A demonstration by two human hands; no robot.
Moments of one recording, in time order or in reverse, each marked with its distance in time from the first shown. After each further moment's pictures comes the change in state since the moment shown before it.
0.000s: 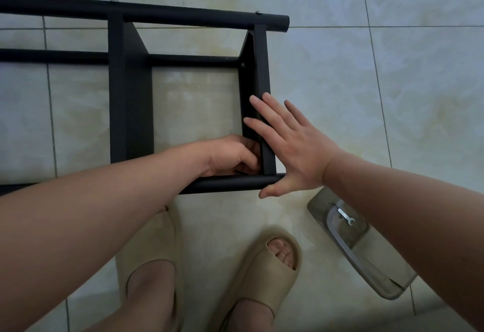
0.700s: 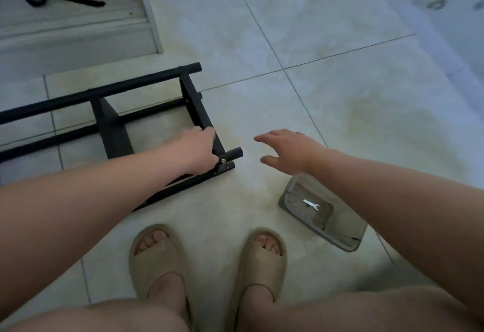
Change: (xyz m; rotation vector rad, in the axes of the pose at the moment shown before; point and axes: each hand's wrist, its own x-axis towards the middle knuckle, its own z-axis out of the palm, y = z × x) left_hand -0.091 0.097 0.045 1.446 0.523 0.004; right_hand -0.081 -0.015 -0.096 0.265 -0.199 0.633
